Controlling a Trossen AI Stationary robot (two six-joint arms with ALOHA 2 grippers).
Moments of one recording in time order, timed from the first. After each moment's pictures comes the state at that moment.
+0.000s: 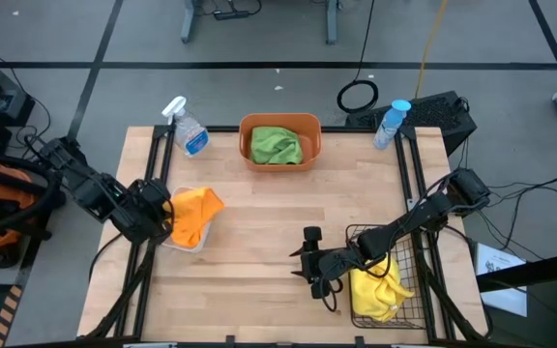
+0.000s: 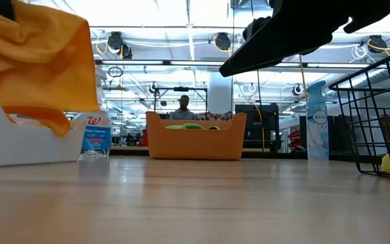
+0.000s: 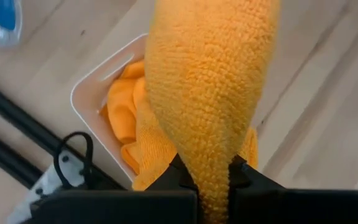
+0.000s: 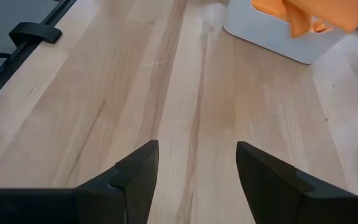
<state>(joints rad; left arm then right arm) -0.66 0.95 1.15 -1.57 -0.36 -1.30 0.47 1.69 0.96 0.09 0.37 0.11</state>
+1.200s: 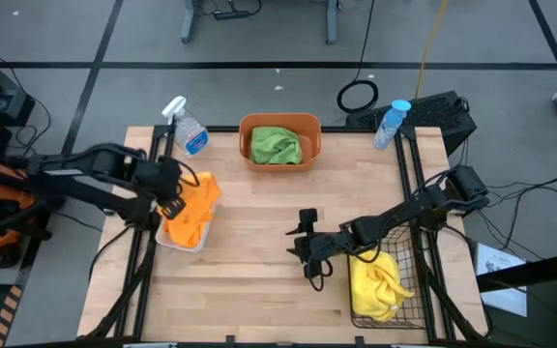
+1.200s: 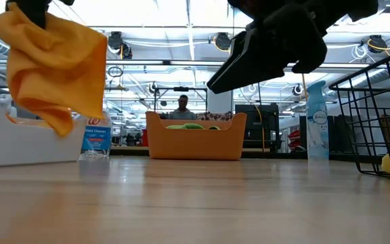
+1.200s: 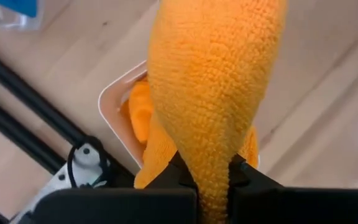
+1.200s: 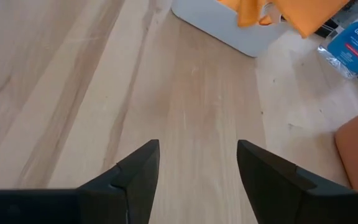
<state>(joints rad) -0.07 0.99 1.26 -1.57 -0.11 -0.83 0.35 1.69 0.96 0.07 0.41 -0.08</state>
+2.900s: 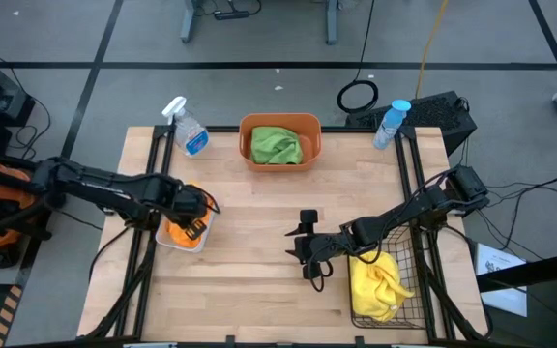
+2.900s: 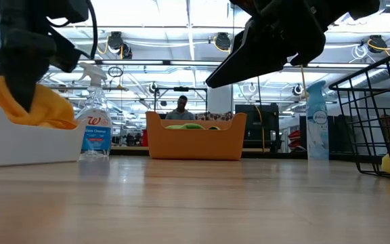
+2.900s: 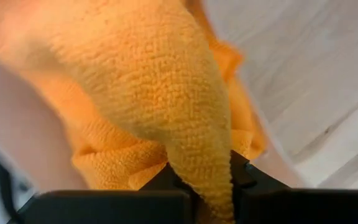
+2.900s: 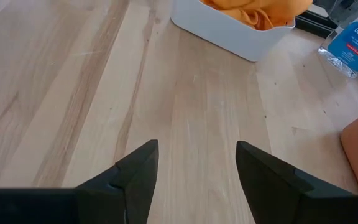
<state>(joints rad) -0.10 1.05 0.74 -1.13 0.00 -0.90 0.35 1.69 0.96 0.09 0.41 -0.02</state>
